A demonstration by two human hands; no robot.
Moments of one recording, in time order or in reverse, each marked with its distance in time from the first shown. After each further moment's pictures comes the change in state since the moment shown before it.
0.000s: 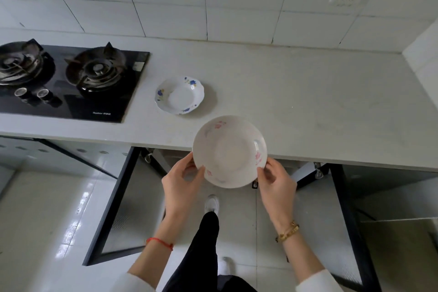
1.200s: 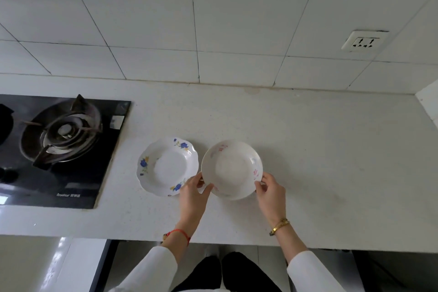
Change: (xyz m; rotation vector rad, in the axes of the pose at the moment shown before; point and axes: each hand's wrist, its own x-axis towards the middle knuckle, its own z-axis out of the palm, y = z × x) left_hand 0.262 -0.043 0.114 0.325 -0.183 -0.061; right_hand 0.251 0.059 0.112 -0.285 -0.137 0.186
